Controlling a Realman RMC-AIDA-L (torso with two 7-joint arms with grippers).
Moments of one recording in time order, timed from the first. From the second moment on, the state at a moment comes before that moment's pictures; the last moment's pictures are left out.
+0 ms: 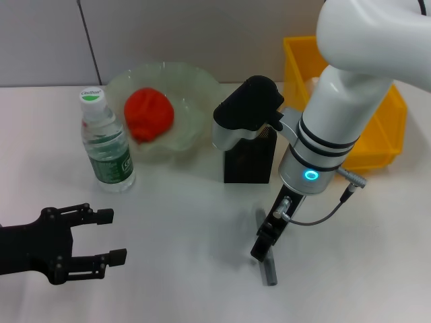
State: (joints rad) left arm -0.41 -1.95 0.69 0.58 2.00 1.72 -1.18; right arm 1.14 2.09 -1.67 -0.60 -2.42 -1.33 2.67
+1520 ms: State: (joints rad) left arm -0.41 -1.95 0.68 0.58 1.99 1.72 -1.18; right arm 1.15 2.09 -1.73 -0.60 -2.42 -1.31 2.69
